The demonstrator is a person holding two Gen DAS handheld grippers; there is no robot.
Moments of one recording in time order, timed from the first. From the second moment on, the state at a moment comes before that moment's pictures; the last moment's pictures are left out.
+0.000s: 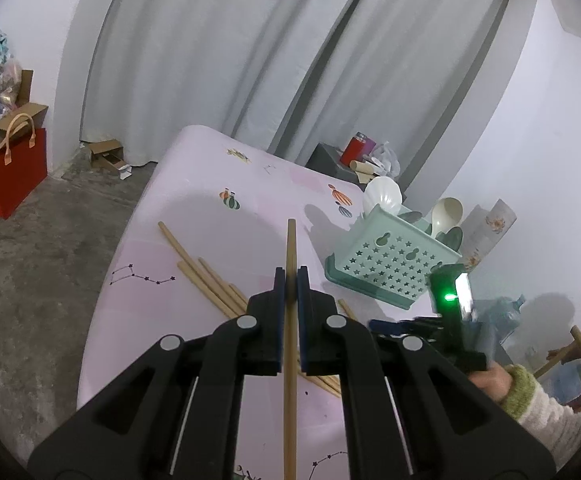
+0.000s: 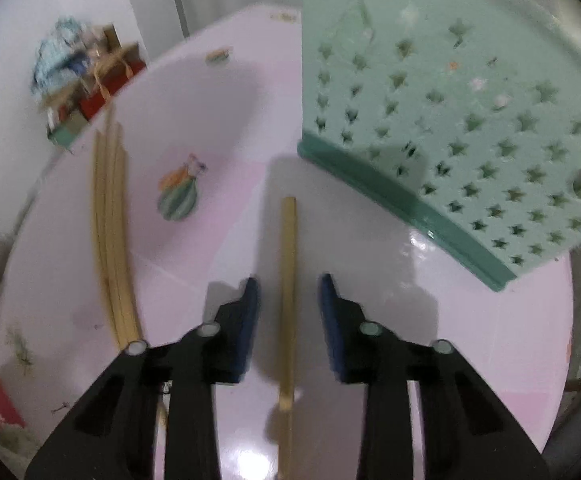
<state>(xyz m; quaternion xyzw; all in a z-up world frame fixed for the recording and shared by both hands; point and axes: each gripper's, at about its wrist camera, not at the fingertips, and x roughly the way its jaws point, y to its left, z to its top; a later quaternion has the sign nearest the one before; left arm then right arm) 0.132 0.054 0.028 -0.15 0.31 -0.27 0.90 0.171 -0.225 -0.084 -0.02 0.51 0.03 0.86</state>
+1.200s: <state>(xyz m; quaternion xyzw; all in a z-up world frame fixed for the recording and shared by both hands) 0.156 0.005 0.110 -0.13 0.20 -0.25 0.94 0.044 -0.307 0.076 0.16 0.23 0.07 0.96</state>
